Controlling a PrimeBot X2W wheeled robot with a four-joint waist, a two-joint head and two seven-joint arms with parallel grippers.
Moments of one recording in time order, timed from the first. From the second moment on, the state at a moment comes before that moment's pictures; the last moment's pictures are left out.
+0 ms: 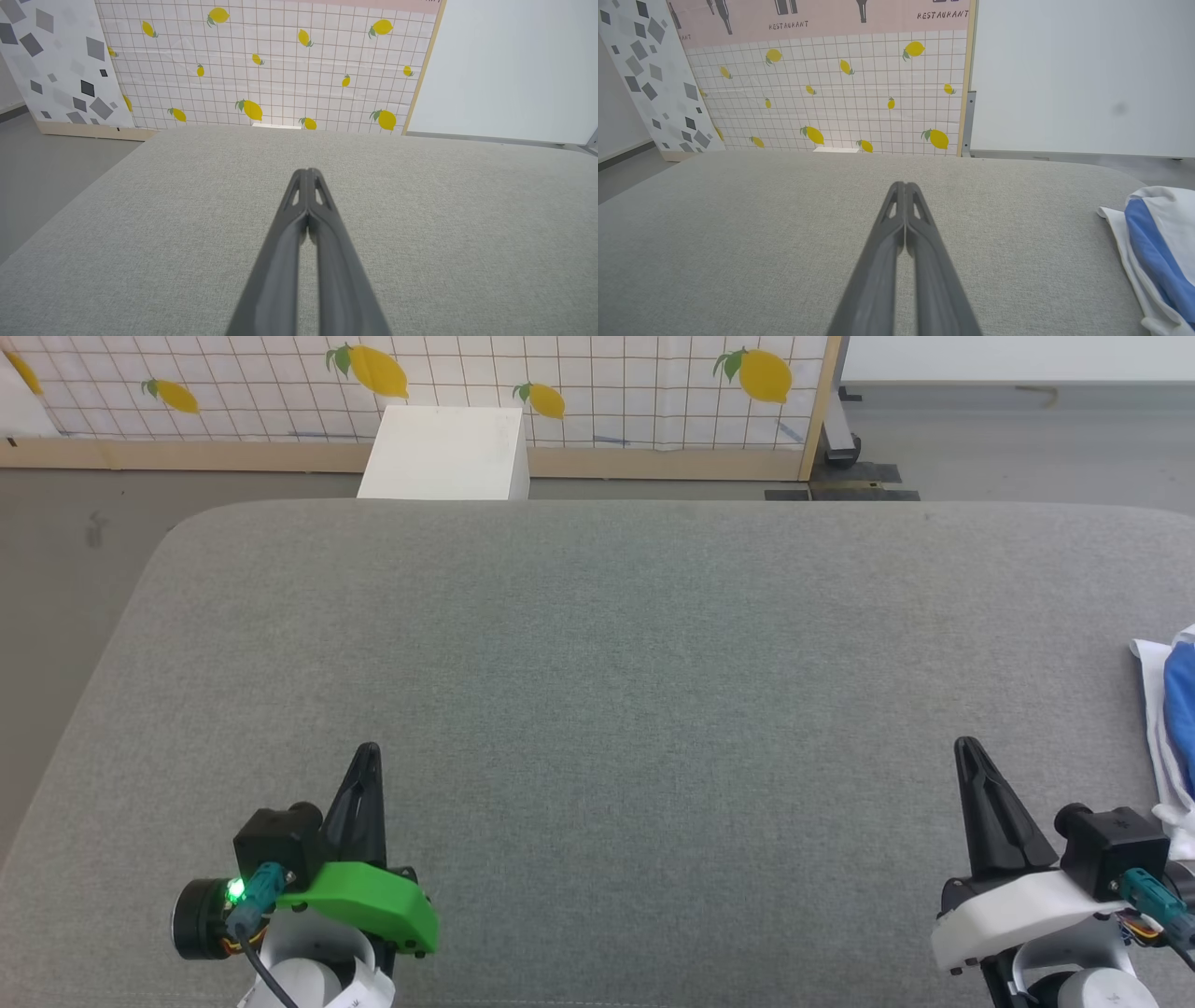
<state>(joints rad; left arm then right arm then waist) -0.07 0.06 -0.04 0.14 -0.14 -0.03 -0.15 0.01 -0.05 -0.05 0.03 0.10 0.13 -0.10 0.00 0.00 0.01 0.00</state>
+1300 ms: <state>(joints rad) -0.05 0.06 -0.02 0.07 -0.08 -0.02 -0.07 0.01 -0.05 -0.03 0.02 0.05 0.13 -0.05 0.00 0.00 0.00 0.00</state>
